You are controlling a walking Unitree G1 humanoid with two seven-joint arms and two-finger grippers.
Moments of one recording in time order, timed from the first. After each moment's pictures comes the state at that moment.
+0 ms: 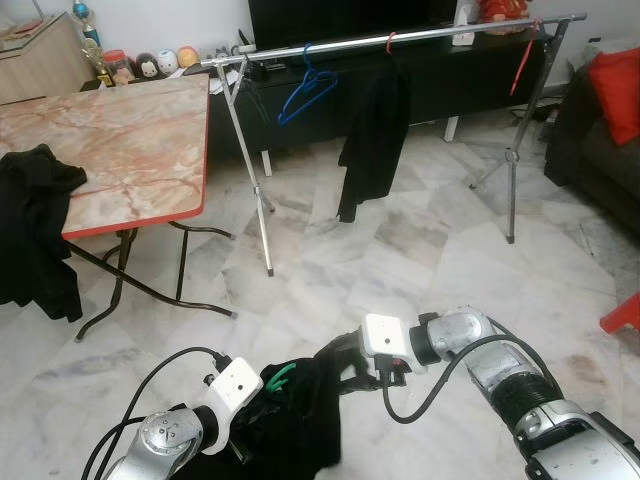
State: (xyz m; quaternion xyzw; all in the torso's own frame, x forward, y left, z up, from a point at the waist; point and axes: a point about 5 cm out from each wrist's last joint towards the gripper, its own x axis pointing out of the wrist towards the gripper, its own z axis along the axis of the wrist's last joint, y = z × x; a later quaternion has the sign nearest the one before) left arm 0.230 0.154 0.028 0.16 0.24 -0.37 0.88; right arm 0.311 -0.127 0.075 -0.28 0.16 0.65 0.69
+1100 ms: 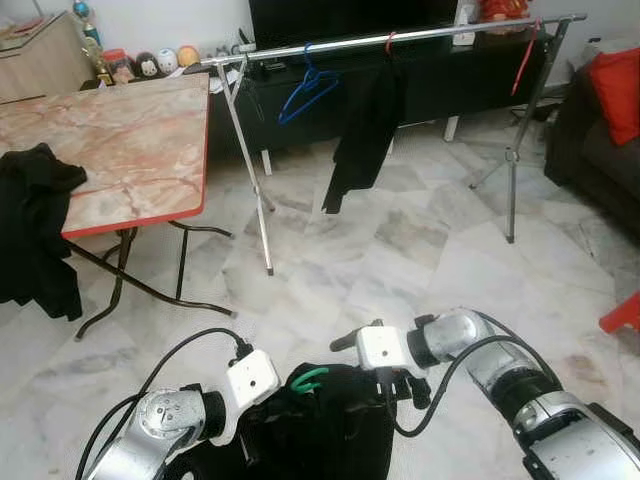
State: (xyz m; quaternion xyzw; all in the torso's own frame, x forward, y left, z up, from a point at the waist) left arm 0.224 0.133 0.077 0.17 0.18 -0.53 0.81; right arm 0.307 -0.128 0.065 -0.34 0.18 0.66 0.64
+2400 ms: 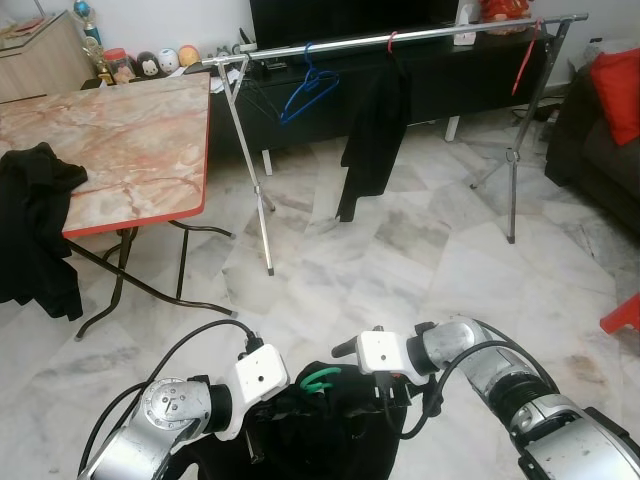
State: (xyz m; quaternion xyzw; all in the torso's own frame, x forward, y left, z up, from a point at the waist) left arm 0.225 0.124 0.086 0.18 0.18 -0.55 0.80; right arm 0.306 -0.128 0.061 -0.33 0.18 0.66 0.65
